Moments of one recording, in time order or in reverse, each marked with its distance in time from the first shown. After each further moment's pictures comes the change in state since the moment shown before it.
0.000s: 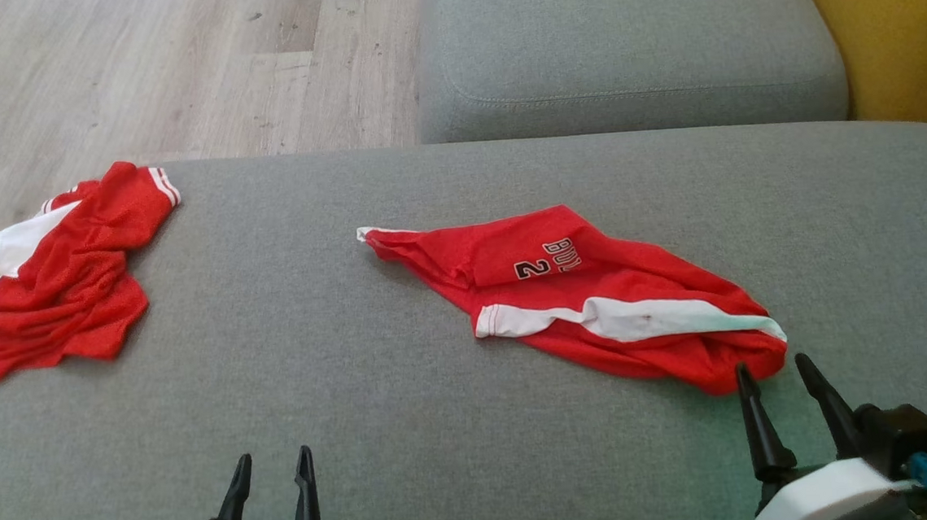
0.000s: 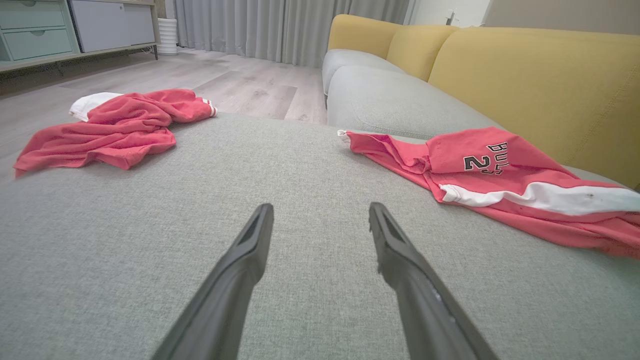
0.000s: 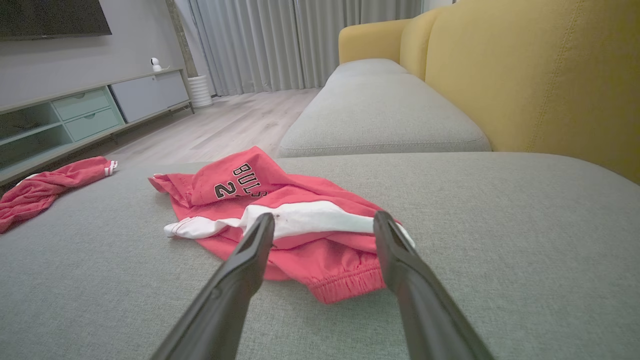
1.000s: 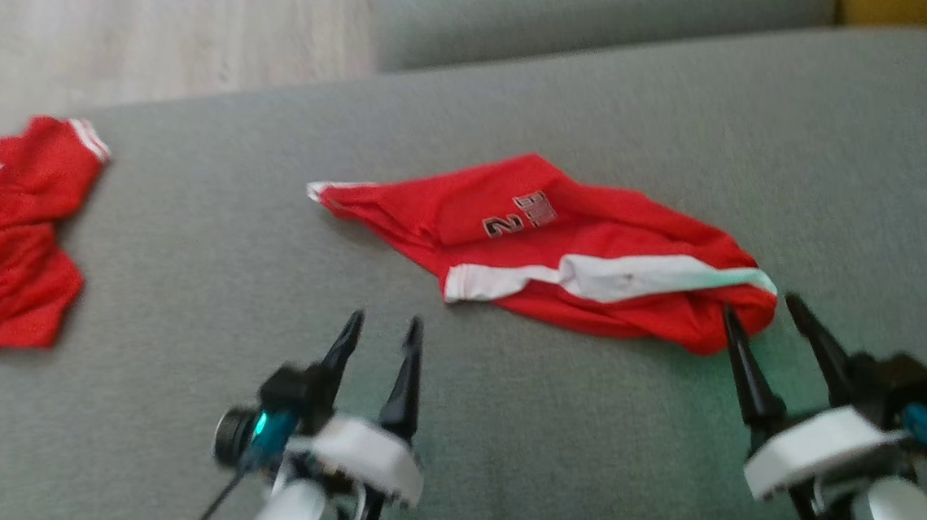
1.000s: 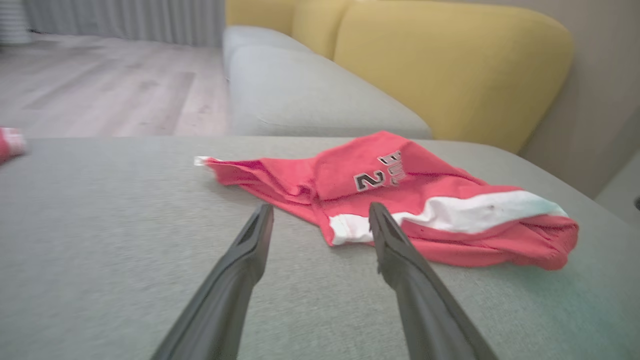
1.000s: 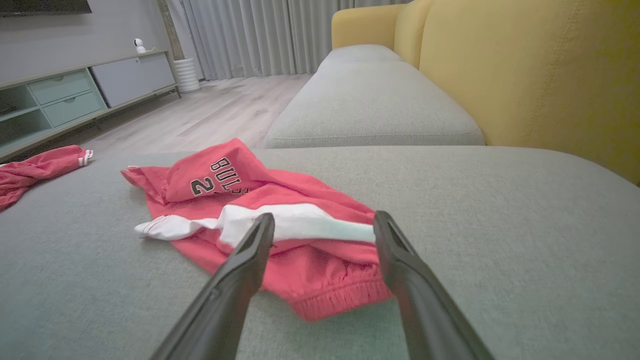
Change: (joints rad) left arm -0.322 -0.095 -0.140 0.073 0.037 -0.101 0.134; right arm -0.060 0.000 0.015 -0.086 -0.042 0.000 0.036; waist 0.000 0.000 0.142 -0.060
